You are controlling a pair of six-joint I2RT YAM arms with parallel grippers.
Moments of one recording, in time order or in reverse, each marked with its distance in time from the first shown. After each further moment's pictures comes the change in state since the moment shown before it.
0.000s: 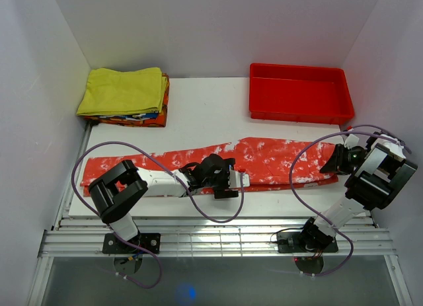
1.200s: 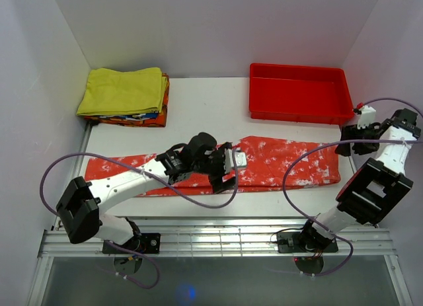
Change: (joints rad) left arm 0.027 -0.299 0.200 -0.481 0.241 -0.202; right arm 0.013 -0.154 0.162 0.082 0.111 -0.192
